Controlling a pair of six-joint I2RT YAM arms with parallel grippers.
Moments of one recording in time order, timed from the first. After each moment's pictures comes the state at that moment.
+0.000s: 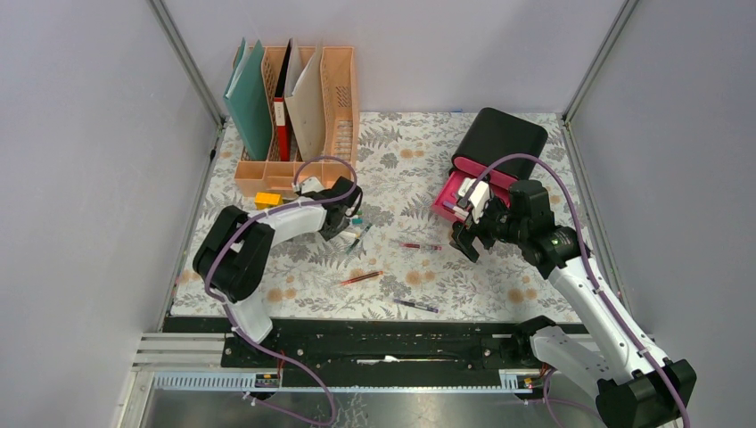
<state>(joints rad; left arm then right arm) -0.55 1.76 1.03 -0.50 -0.48 -1.18 0.35 0.92 0.84 -0.58 -0.48 -0.51</state>
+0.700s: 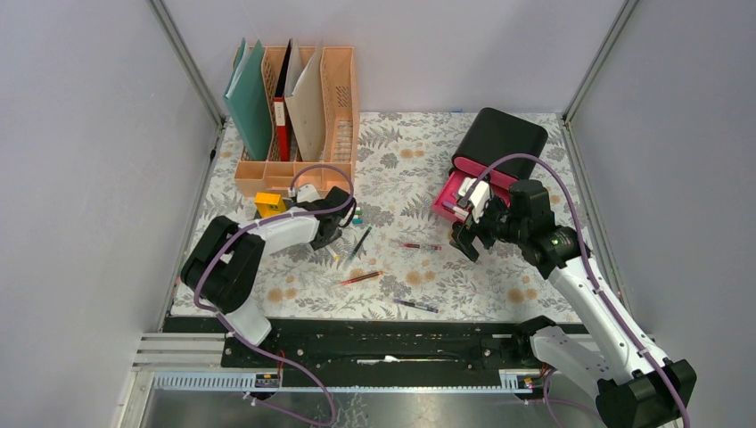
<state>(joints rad) -0.55 1.65 0.90 -0.49 -0.52 -1.08 0.34 0.92 0.84 -0.57 -0.48 -0.51</state>
